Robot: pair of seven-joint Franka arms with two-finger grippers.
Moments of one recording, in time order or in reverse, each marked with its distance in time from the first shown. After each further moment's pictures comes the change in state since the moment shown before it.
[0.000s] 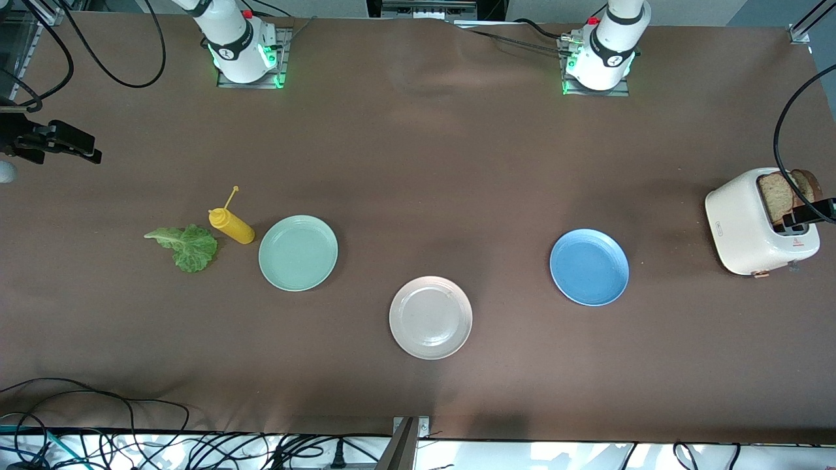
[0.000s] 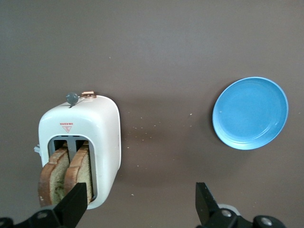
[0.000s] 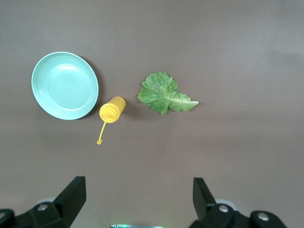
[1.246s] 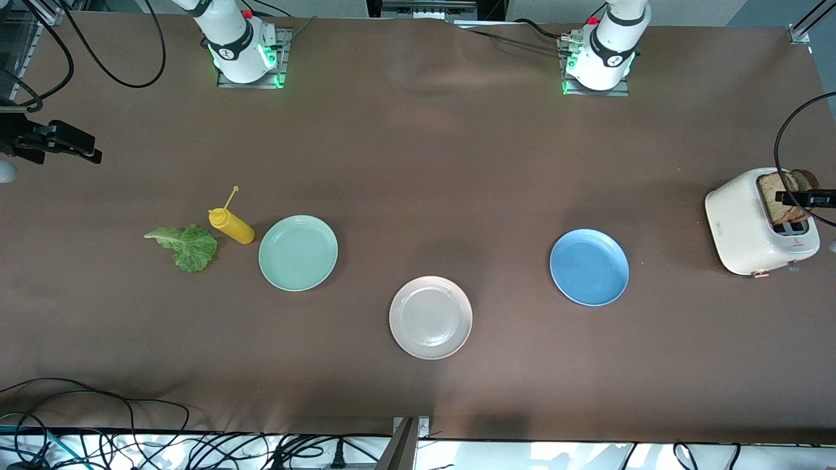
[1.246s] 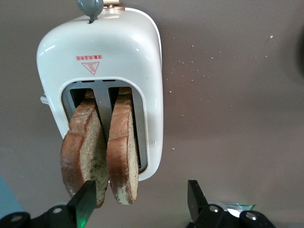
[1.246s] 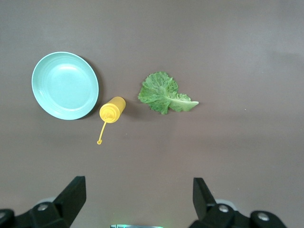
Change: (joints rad) left arm 0.124 0.123 -0.003 -0.098 0.131 -0.083 0.141; right arm 0.000 0.000 0.000 0.000 0.000 0.000 0.000
